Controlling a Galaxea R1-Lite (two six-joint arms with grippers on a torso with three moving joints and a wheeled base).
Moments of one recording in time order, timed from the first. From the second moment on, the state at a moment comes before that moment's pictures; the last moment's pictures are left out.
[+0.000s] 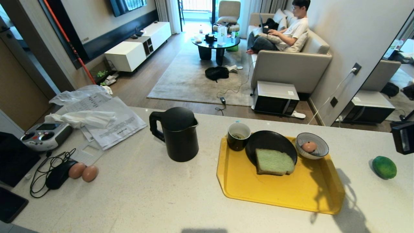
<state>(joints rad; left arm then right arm) 0.00 0.00 0.00 0.00 0.00 0.00 0.01 1.24 -0.87 -0.02 -0.28 -0.30</state>
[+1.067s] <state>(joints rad) 0.00 0.00 0.00 0.00 0.00 0.00 0.01 0.24 -0.03 -0.17 -0.18 -0.15</state>
